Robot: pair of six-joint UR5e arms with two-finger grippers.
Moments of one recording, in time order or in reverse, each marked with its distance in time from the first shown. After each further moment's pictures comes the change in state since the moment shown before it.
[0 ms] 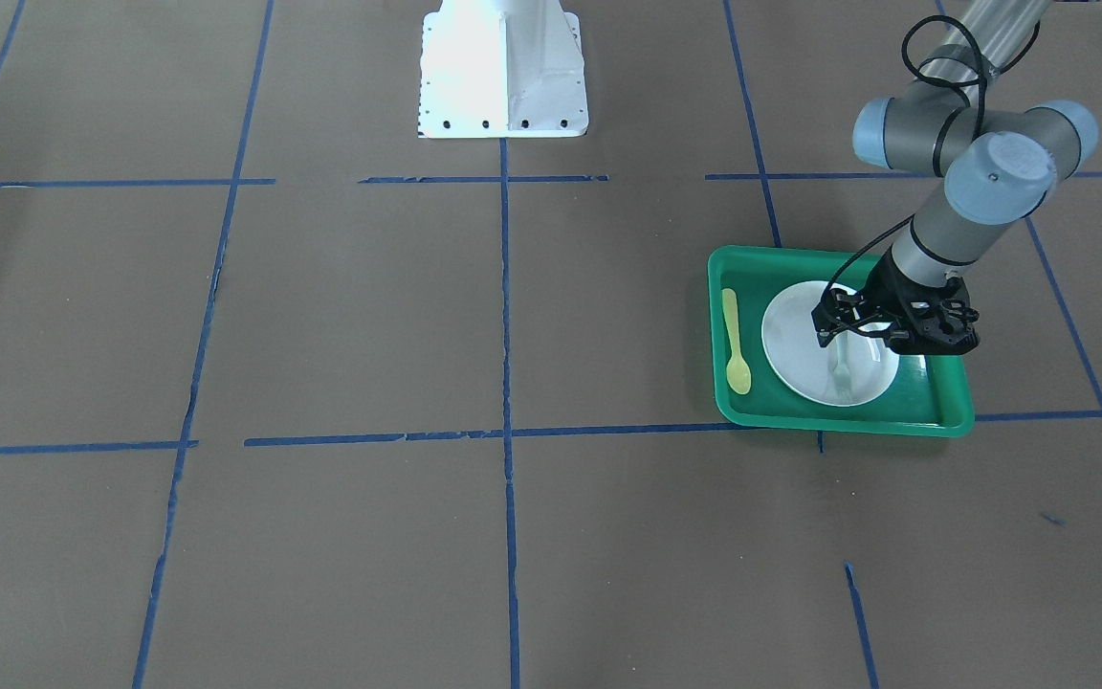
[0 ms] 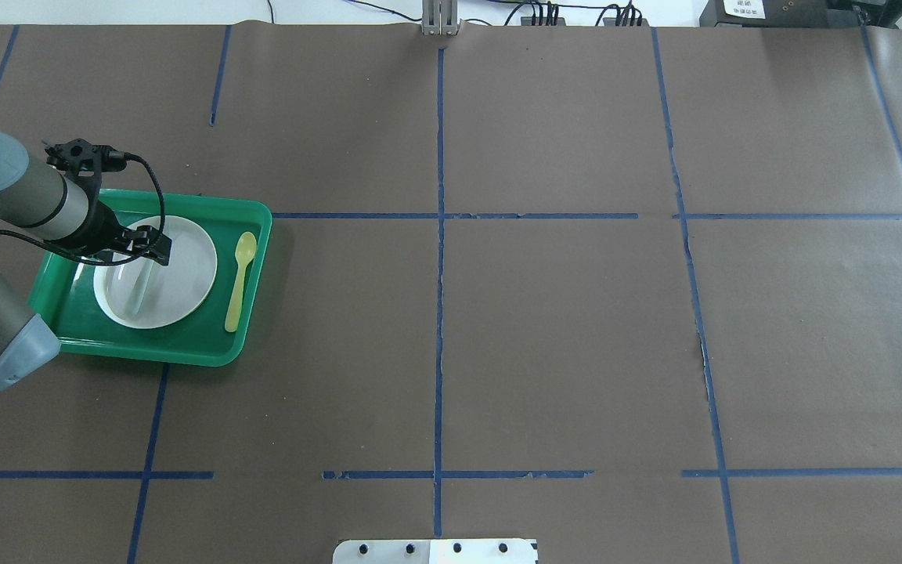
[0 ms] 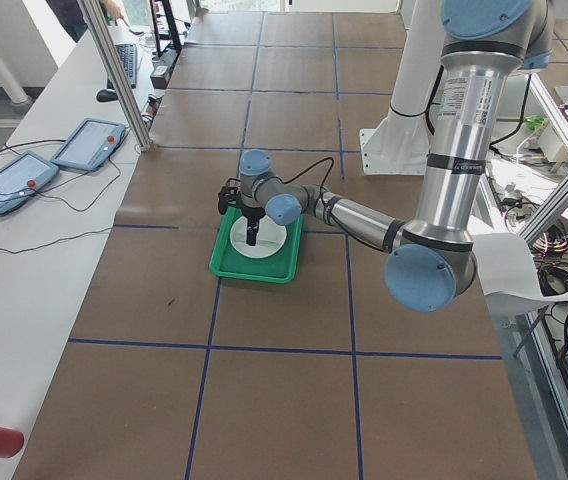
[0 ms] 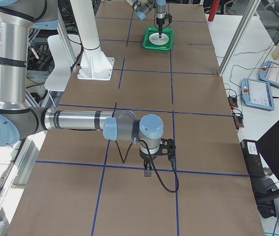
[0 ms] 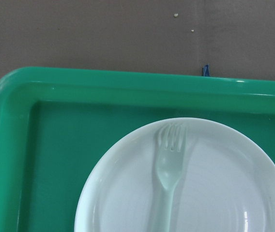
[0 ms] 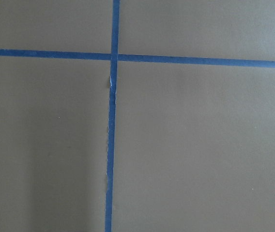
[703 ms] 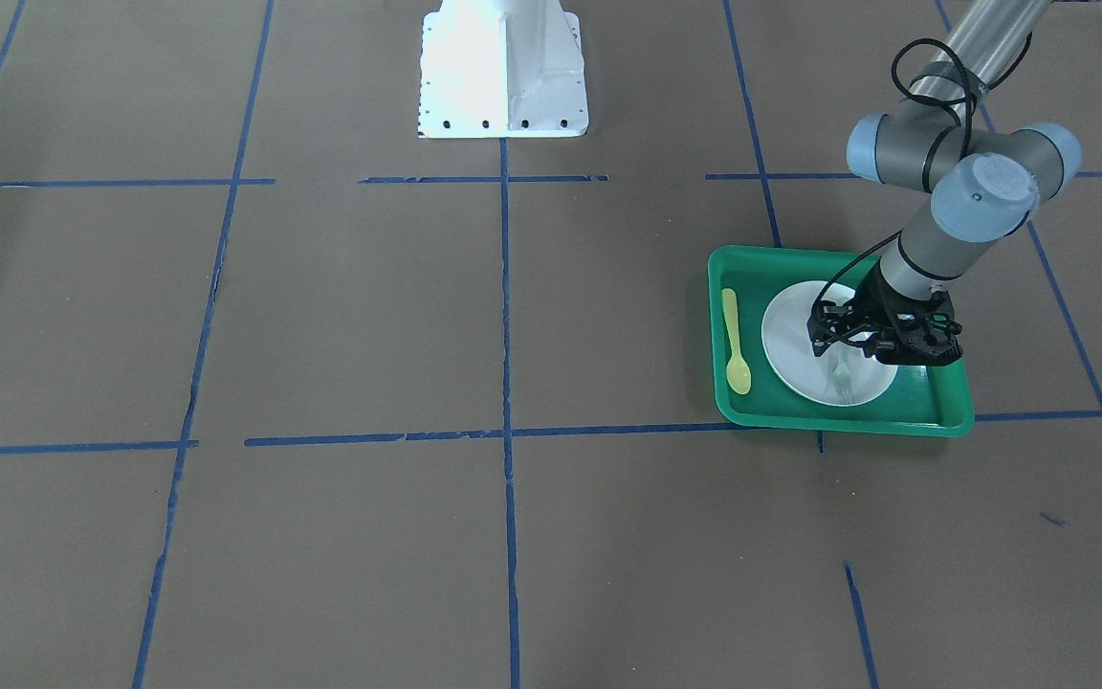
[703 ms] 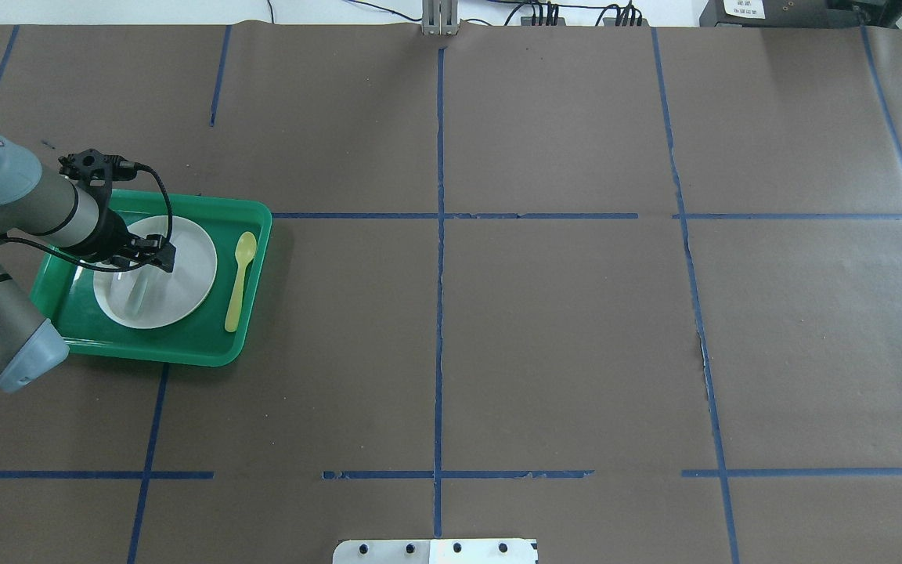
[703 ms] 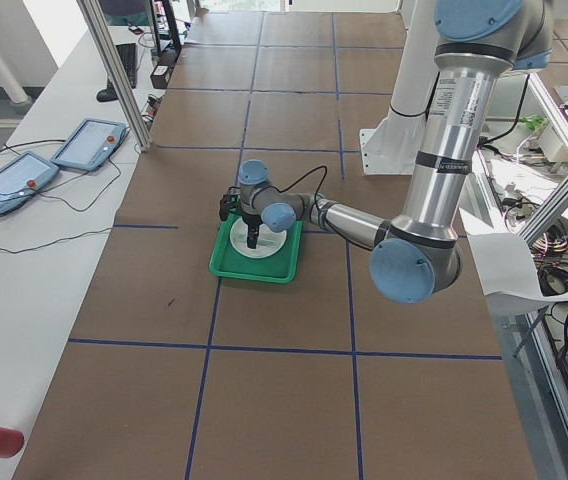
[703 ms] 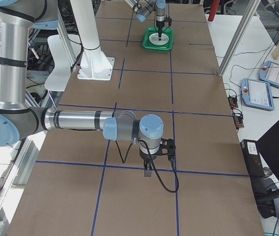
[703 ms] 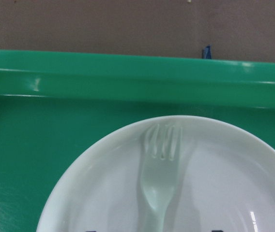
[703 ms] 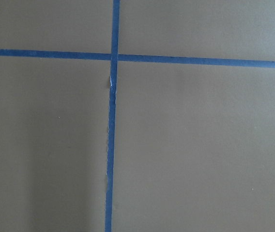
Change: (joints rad) left arm 0.011 -0.007 0.054 -0.066 -0.004 -0.002; right arm 0.000 0.000 0.000 0.000 0.000 -0.001
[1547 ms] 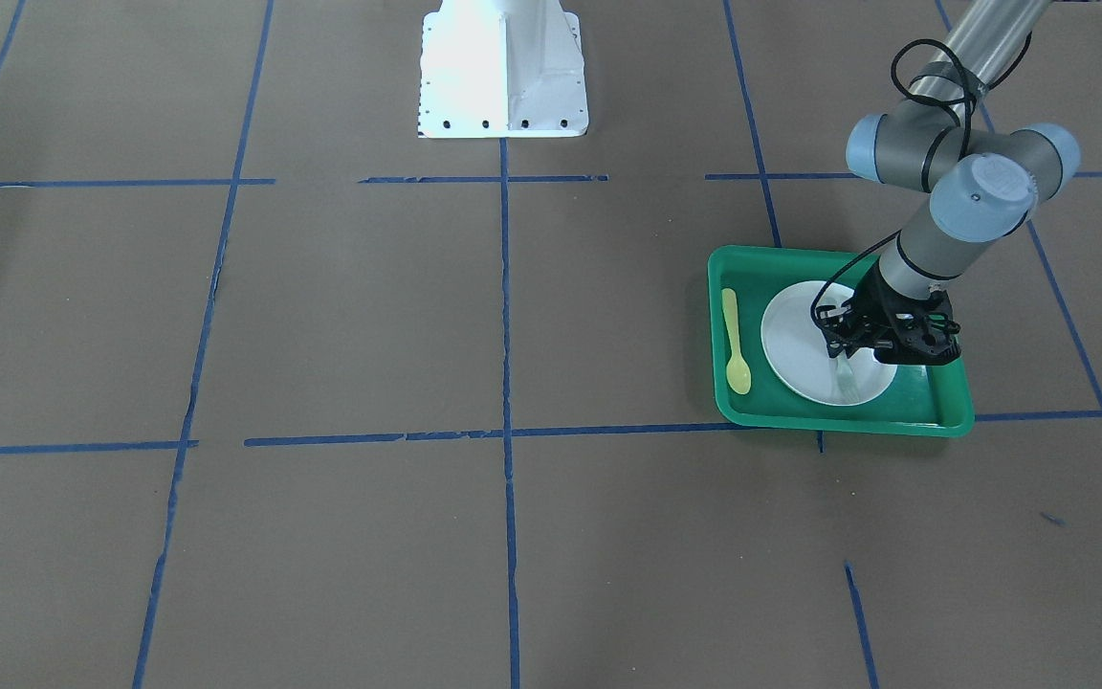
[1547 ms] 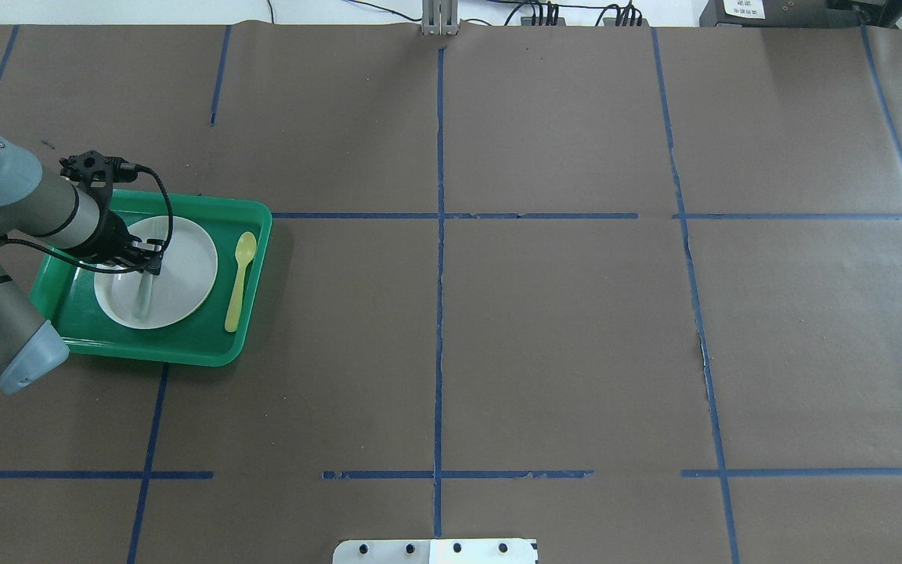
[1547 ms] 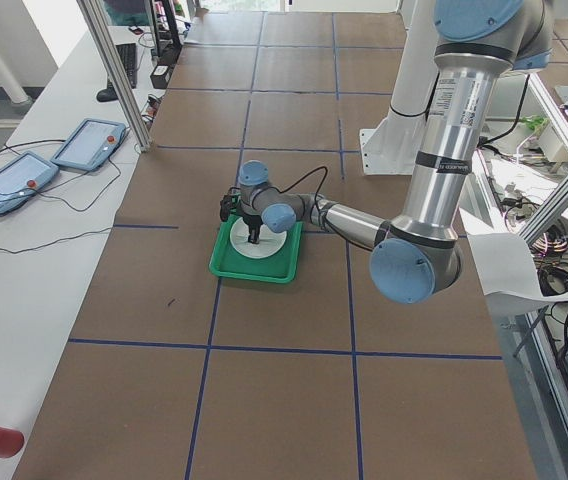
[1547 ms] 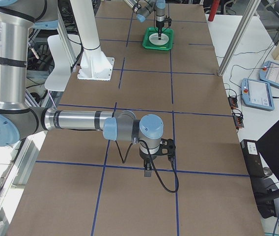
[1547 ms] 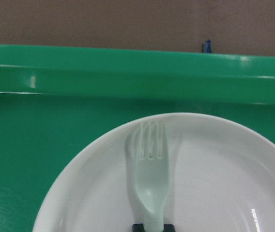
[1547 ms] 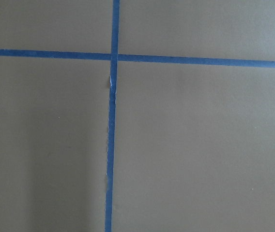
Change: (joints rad) left arm 0.001 0.002 -0.007 -0.001 -0.005 -0.002; right arm 0.000 0.000 -0.001 0.000 0.000 0.000
